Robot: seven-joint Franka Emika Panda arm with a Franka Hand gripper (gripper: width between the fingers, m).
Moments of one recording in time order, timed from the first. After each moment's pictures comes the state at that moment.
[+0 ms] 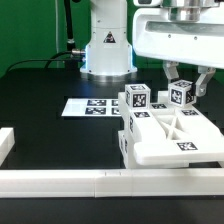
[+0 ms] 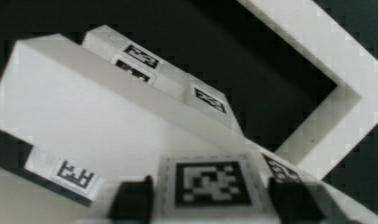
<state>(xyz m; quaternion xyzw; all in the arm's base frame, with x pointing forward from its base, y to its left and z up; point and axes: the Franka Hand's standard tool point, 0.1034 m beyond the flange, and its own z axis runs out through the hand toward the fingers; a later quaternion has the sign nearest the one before) 0.590 0.078 0.117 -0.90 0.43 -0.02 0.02</state>
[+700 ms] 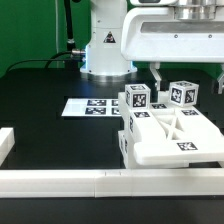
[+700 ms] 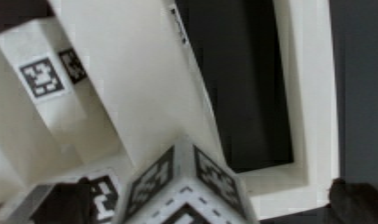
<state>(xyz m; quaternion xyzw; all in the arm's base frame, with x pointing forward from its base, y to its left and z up) 0.591 0.081 0.118 -1.00 0.09 -0.02 0.01</state>
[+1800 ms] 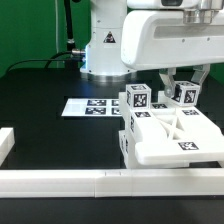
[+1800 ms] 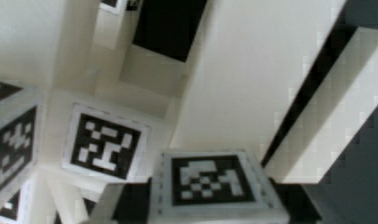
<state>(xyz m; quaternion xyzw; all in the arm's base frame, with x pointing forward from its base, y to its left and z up) 0.589 0.073 0.113 -0.98 -0.22 -0.03 -0.01</state>
